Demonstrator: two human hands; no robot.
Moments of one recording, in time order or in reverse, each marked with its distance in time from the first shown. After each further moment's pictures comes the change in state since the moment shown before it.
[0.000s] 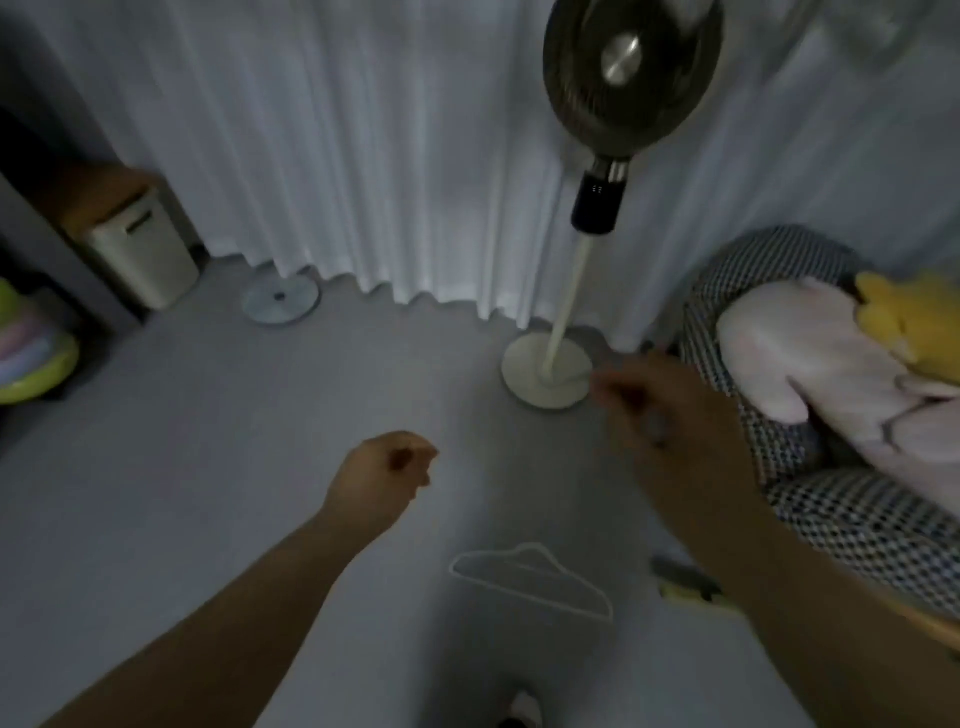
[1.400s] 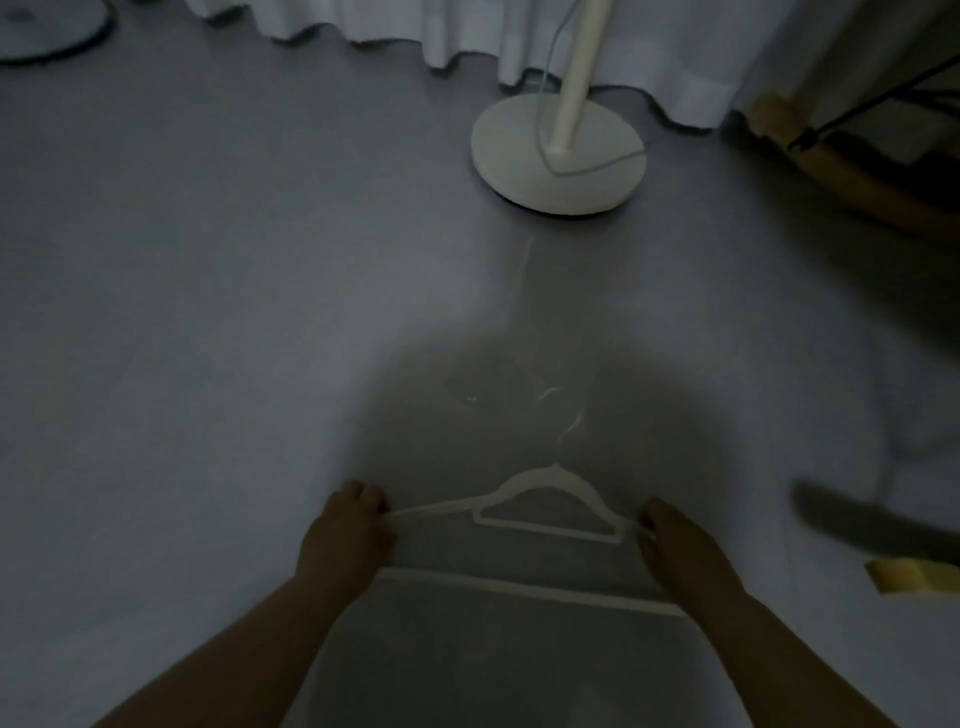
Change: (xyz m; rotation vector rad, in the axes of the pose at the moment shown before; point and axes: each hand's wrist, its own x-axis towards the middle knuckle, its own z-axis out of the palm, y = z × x) left_hand 0.210 -0.539 0.380 0.728 -0.251 -0.184; right_hand -0.281 0.638 0.338 -0.594 -0.731 0.791
